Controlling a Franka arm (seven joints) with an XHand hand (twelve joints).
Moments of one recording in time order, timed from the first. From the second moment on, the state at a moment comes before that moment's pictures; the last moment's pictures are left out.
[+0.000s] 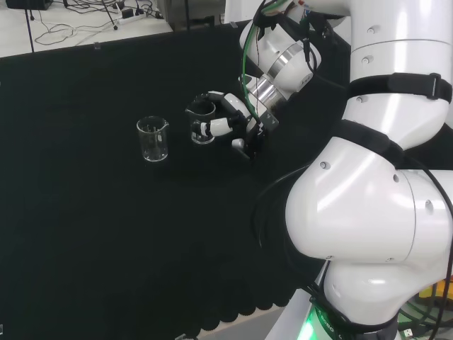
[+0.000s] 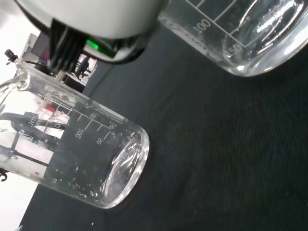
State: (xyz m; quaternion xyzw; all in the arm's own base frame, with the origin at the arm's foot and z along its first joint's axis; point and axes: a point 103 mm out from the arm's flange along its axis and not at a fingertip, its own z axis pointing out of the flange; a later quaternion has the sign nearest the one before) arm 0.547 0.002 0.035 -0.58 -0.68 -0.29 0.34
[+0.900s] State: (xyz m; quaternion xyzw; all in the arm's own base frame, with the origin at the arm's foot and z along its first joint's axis) arm 0.550 -0.001 0.055 -0.61 -0.67 -0.30 0.29
